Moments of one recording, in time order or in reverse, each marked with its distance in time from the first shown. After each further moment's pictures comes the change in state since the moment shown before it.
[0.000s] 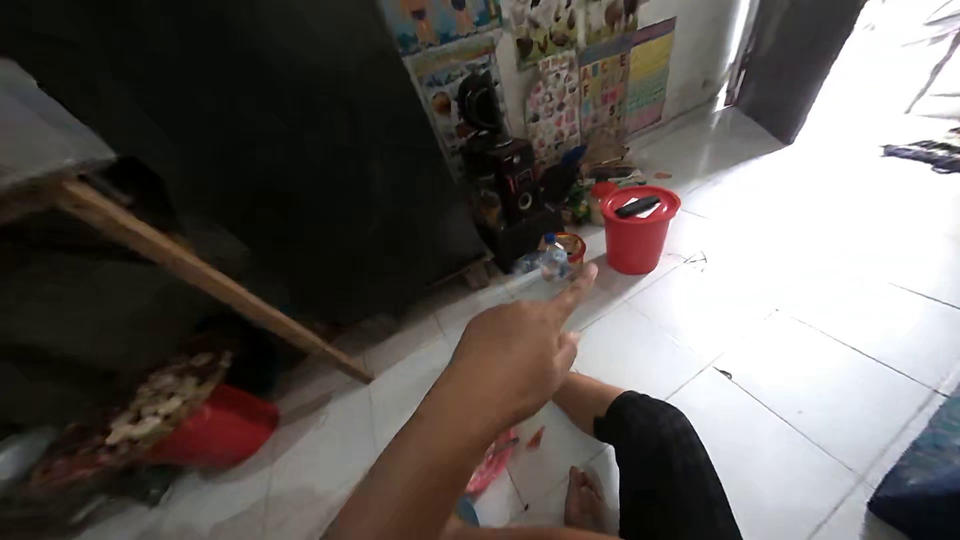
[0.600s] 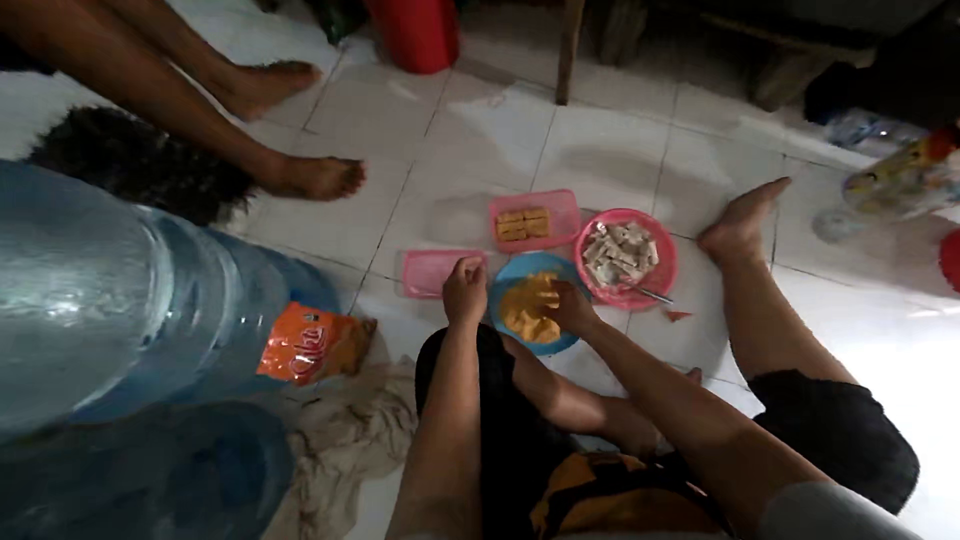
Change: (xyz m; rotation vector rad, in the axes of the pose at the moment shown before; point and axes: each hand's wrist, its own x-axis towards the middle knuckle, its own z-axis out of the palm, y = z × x) left_hand -0.323 -0.255 0.386 -0.975 0.571 -1.461; right_hand 0.124 0.099 0.123 0.027 -0.034 0.309
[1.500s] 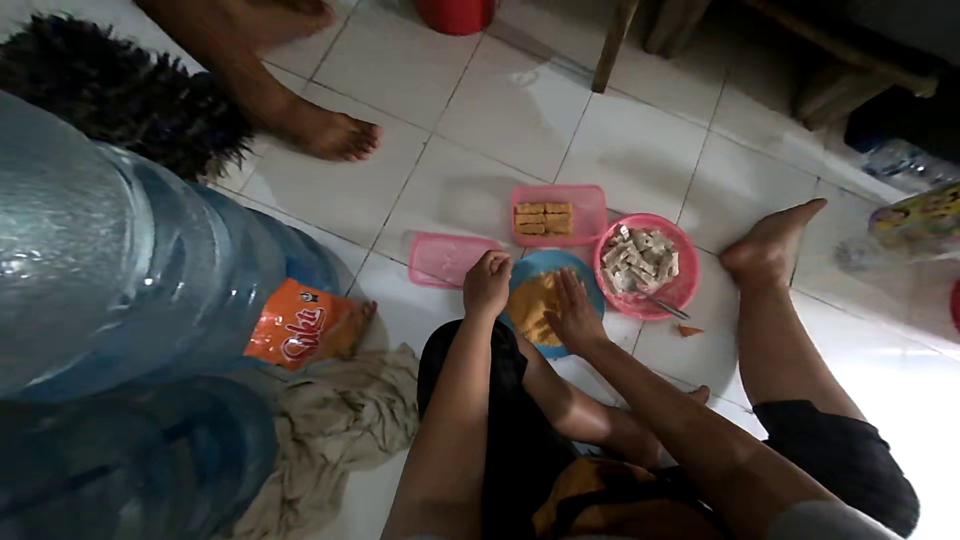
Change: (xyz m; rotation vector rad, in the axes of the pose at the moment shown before) left_hand 0.012 0.000 0.008 -0.117 -0.086 -0.040; right_hand -0.004 0.005 0.029 -0.311 0.106 -0.277
